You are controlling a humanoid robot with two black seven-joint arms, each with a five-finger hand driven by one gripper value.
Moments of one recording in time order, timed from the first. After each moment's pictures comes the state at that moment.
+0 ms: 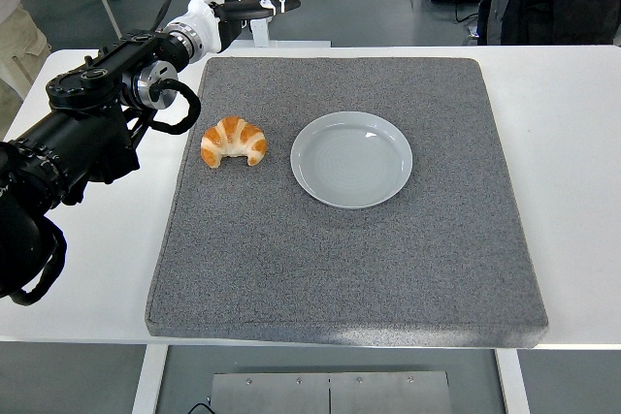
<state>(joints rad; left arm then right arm) -1.26 0.03 -0.27 -0.28 0.10 -0.19 -0.12 -0.10 0.00 0.00 0.13 -0.10 -0.04 0.25</state>
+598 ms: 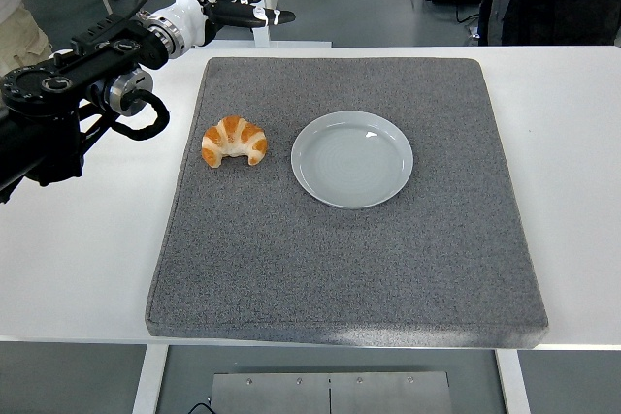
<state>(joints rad) -1.25 0.29 -0.19 -0.74 0.24 -0.02 -0.19 -0.10 0.00 0.00 0.13 -0.10 -0.04 0.25</state>
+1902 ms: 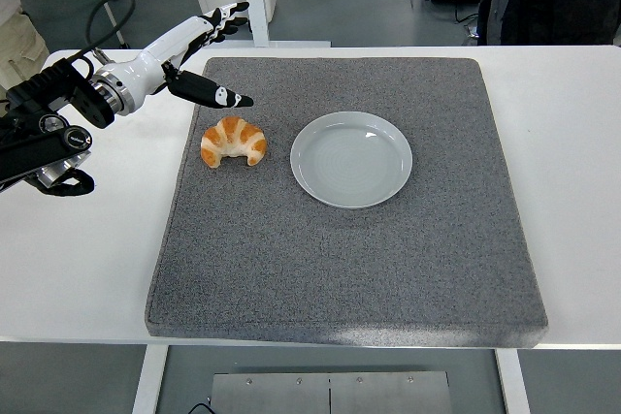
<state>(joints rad) -1.21 0.66 0.00 -1.30 0.71 0.27 -0.18 -0.10 0.00 0.00 0.13 -0.10 -0.04 0.25</state>
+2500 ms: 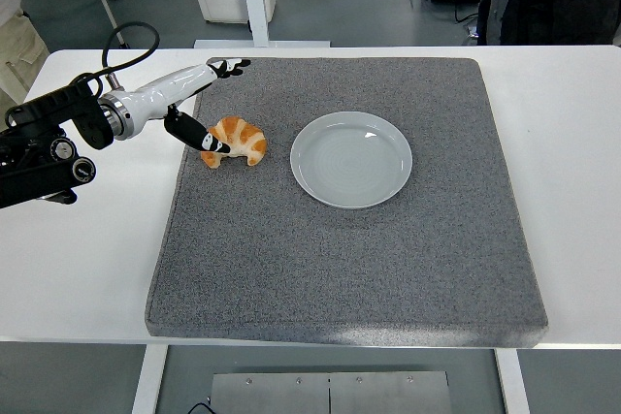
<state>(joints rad) -1.30 0.64 0.24 -1.26 0.90 0.28 -0.11 -0.10 0.00 0.00 0.13 -0.10 -0.04 0.25</state>
